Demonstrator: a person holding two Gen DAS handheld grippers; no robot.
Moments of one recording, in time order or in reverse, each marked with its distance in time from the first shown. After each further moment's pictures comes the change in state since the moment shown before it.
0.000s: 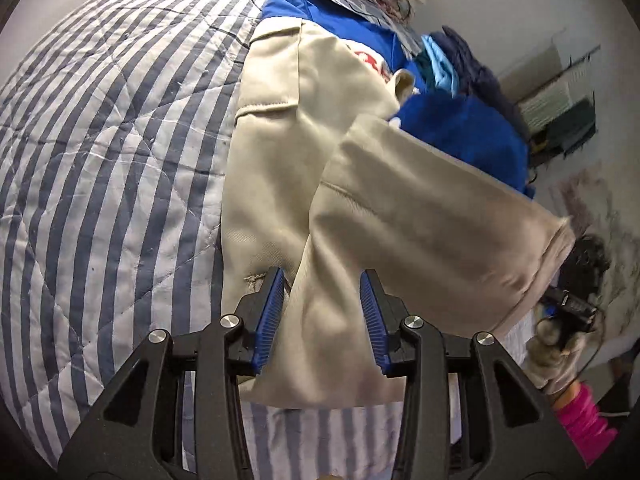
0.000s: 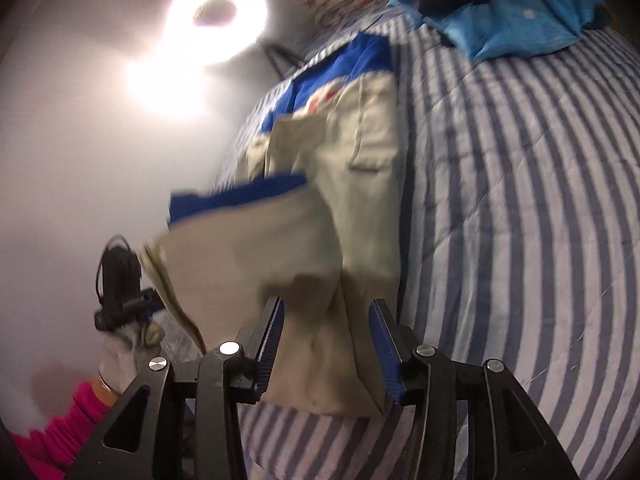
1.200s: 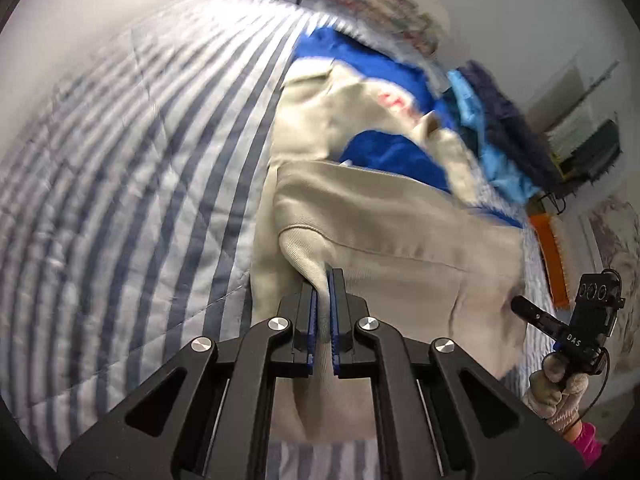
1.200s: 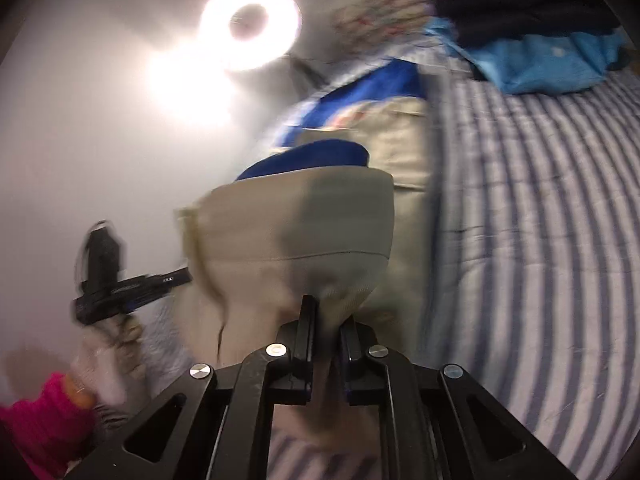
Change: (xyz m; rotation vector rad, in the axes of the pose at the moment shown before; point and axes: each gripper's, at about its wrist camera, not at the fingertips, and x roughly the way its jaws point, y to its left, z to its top) left arm 0.015 -0.002 0.022 -0.051 -0.121 0.112; right arm 0.029 0.008 -0.003 -0.084 -0.117 -0.055
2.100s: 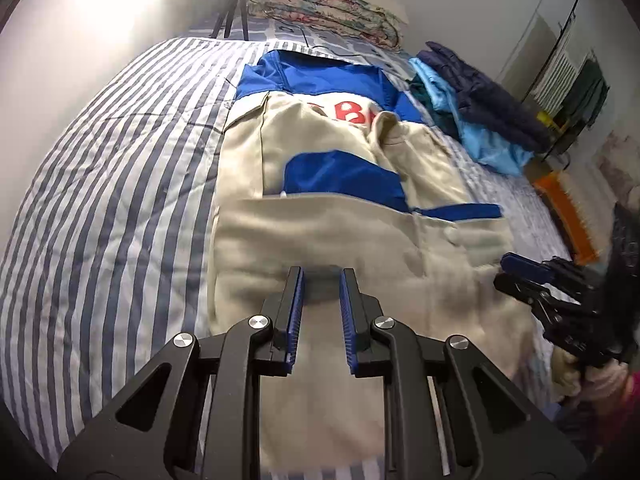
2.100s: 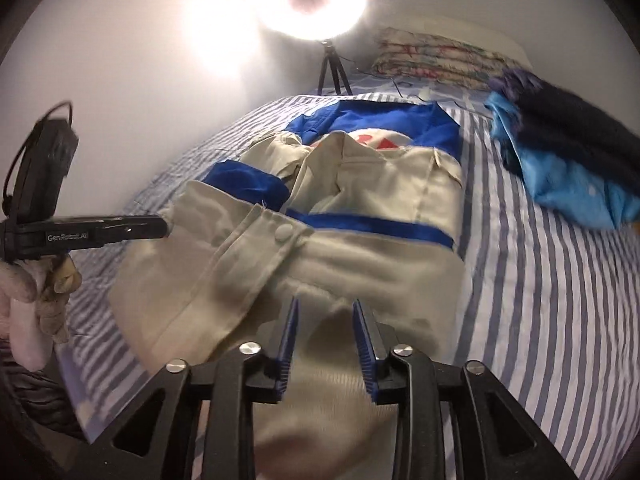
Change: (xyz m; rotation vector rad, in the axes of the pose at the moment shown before) left arm 0.005 -0.055 0.007 0.245 -0.081 0.075; right arm 0.030 0.083 0.003 -0.420 -0.019 -0.264
